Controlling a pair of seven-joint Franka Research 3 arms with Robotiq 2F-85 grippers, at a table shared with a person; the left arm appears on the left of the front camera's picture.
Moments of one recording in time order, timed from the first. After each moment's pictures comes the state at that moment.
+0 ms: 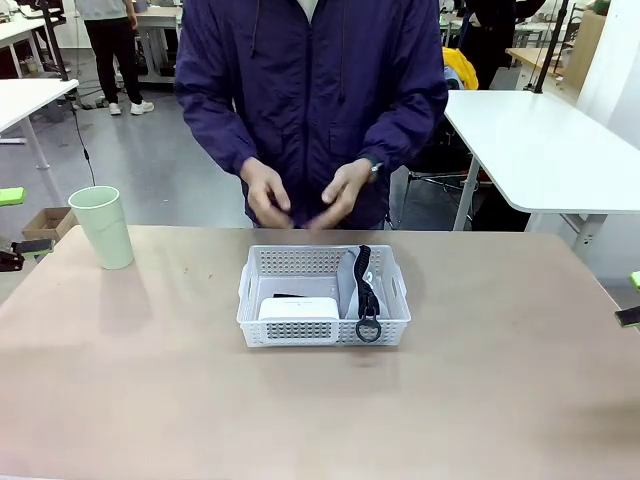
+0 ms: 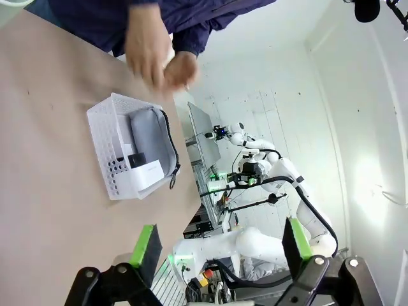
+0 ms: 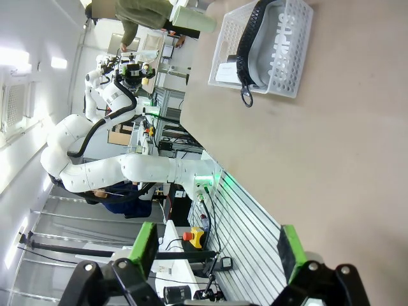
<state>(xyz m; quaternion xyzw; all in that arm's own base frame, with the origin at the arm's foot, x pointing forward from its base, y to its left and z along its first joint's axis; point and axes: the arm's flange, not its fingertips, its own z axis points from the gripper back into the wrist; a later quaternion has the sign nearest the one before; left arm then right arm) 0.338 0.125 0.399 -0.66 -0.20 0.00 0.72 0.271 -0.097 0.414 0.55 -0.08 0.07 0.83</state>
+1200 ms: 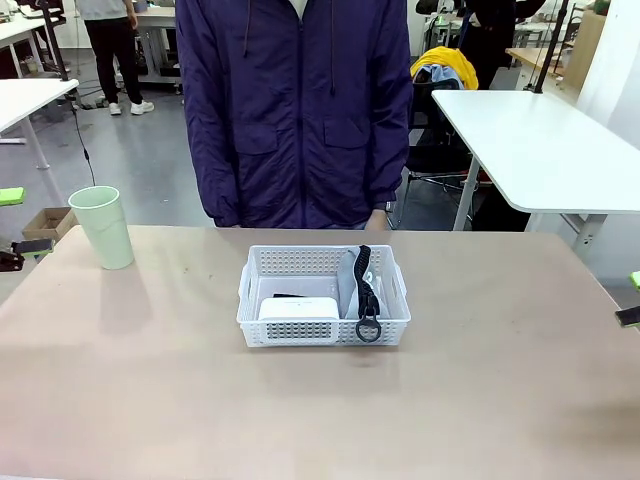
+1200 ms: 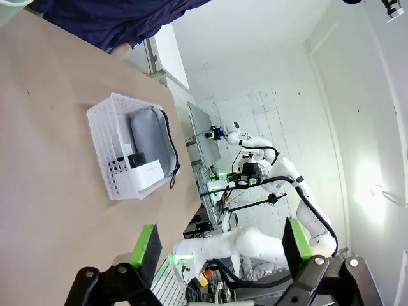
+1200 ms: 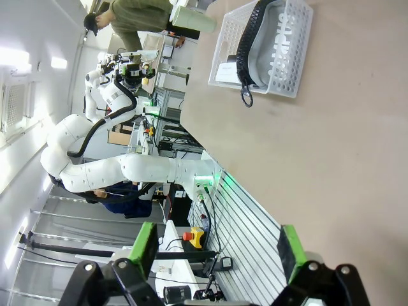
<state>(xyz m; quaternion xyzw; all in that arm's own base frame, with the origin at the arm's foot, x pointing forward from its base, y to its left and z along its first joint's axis) 0.338 0.125 0.399 -0.66 -0.20 0.00 0.72 0.271 -0.097 0.414 0.55 -0.08 0.07 0.83</state>
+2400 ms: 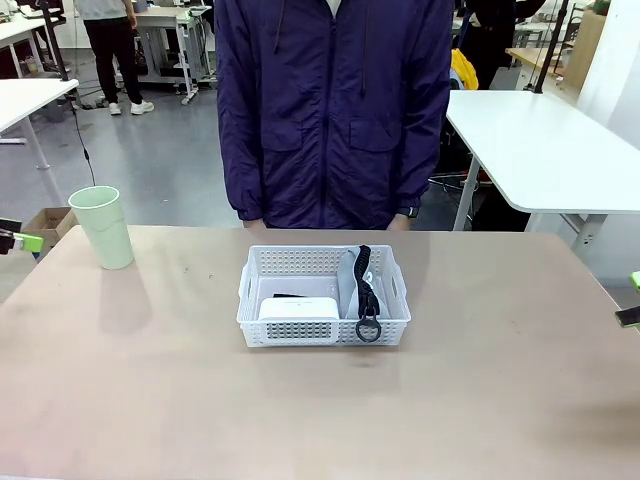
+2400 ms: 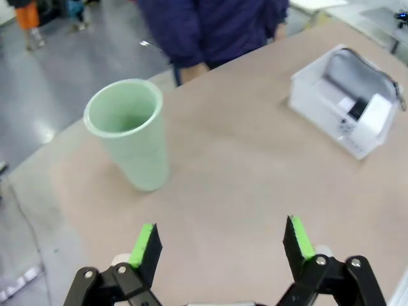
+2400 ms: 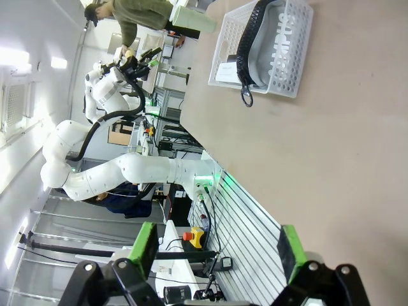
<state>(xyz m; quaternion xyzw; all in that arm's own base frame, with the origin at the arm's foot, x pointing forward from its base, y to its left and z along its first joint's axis) 0.369 0.150 0.410 -0.17 -0.41 -0.30 0.84 0.270 -0.097 0.414 0.55 -0.08 0.07 0.83</state>
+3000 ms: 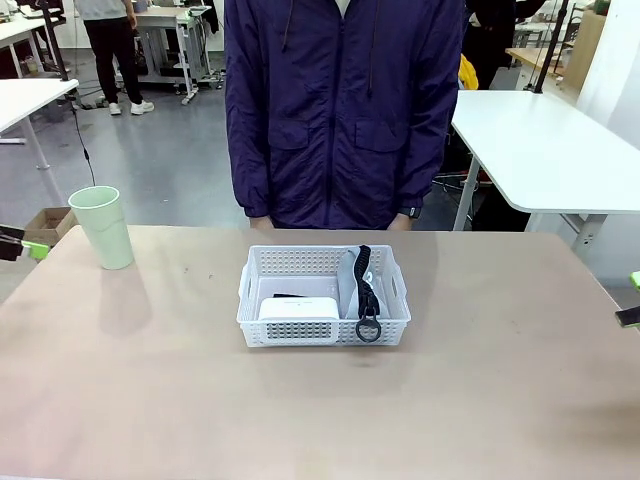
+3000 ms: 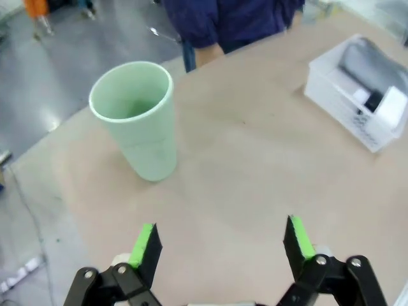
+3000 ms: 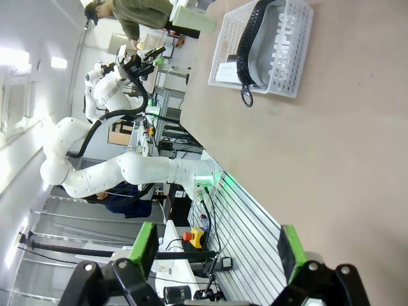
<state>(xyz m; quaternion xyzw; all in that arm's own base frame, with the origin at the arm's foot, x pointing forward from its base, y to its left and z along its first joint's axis) 0.377 0.146 0.400 -0.17 -0.39 -0.30 0.85 0.270 -0.097 0.414 0.55 -0.08 0.07 0.83</state>
